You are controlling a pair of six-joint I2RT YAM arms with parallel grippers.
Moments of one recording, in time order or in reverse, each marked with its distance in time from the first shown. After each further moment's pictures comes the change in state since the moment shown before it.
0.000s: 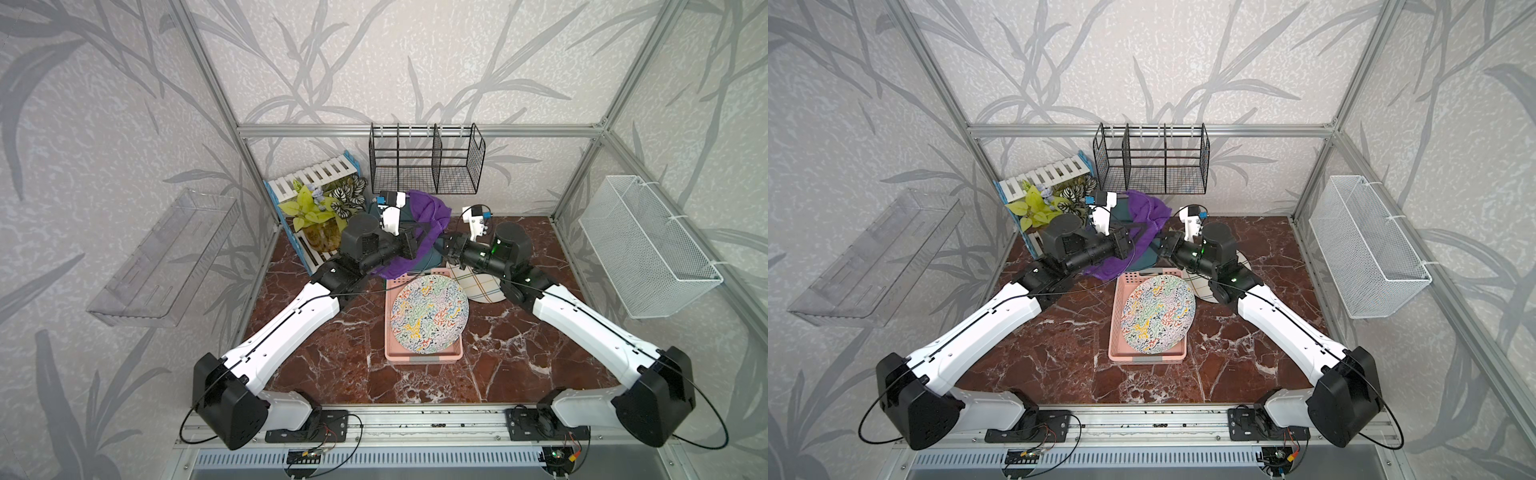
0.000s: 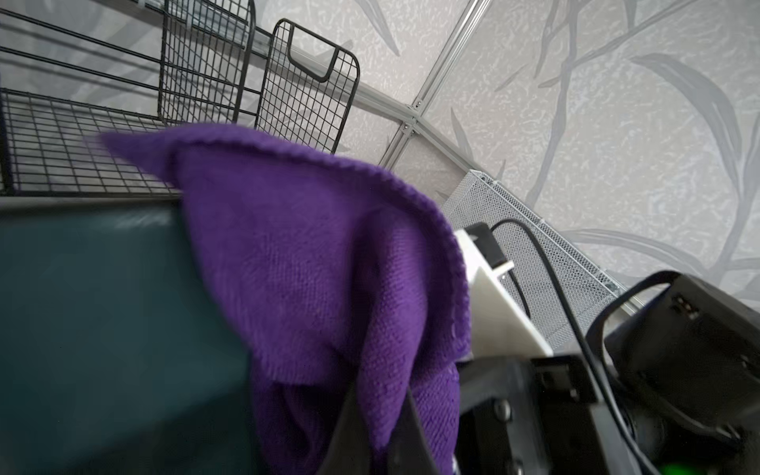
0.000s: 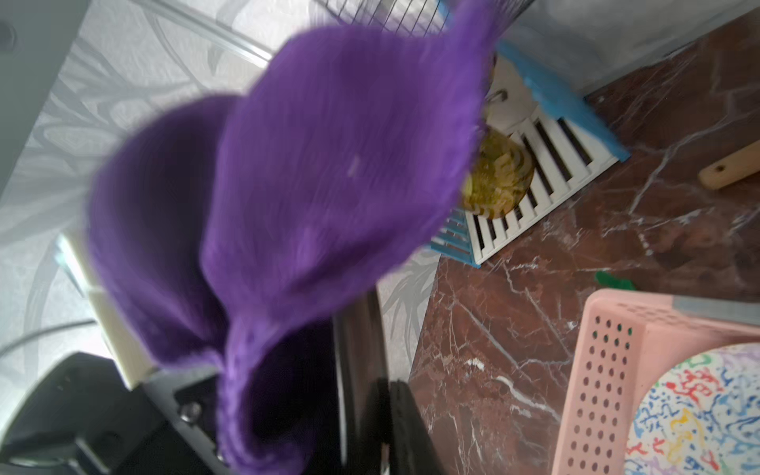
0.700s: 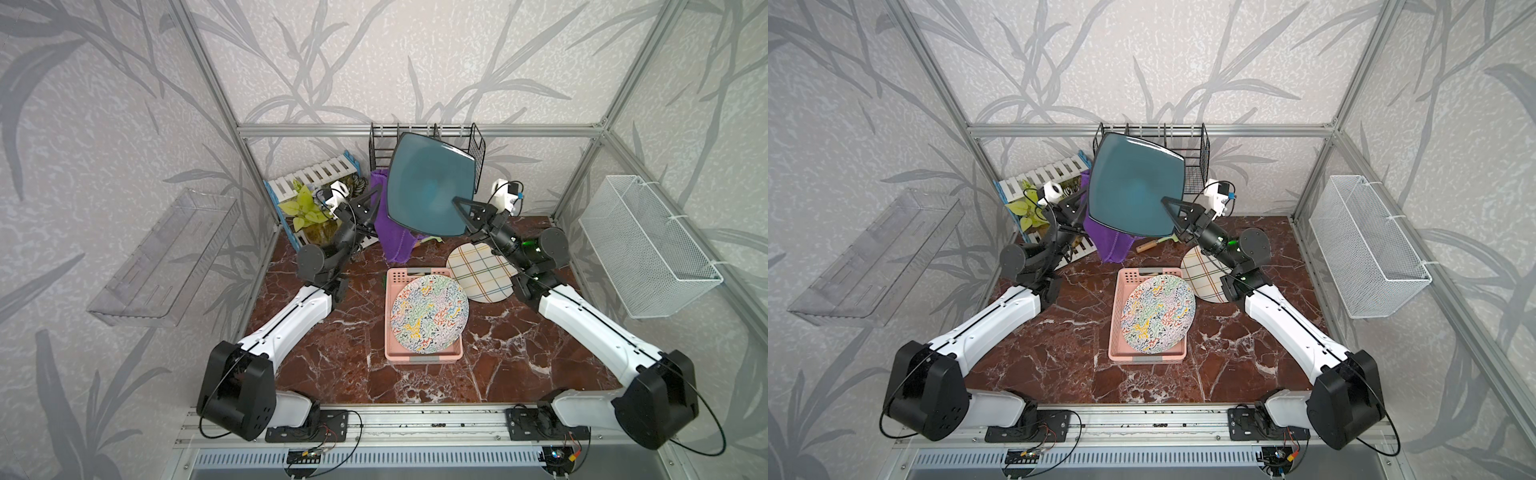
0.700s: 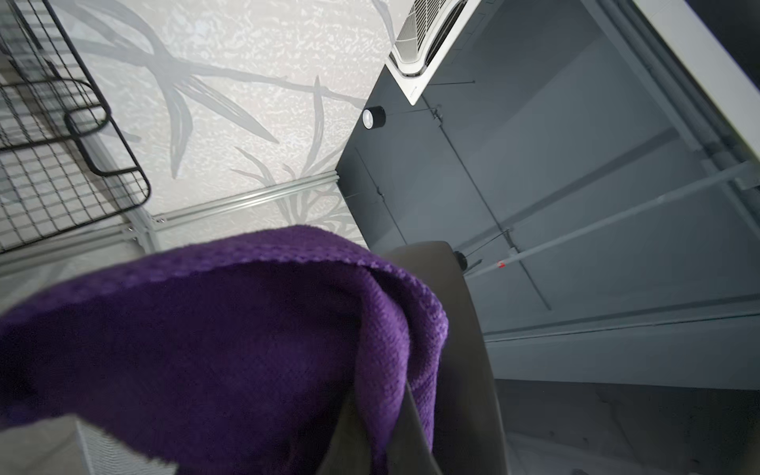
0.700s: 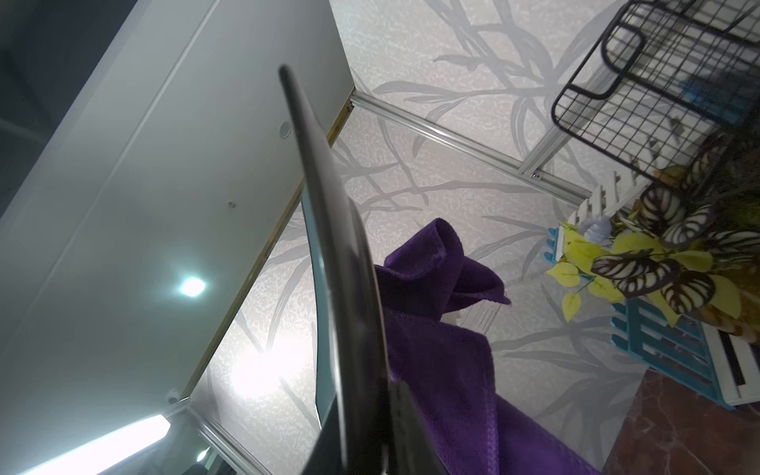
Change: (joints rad) left arm 0.162 0.082 -0.213 1.169 0.039 -1.304; right arm -0.013 0.018 -0.035 0.675 -0.084 0.380
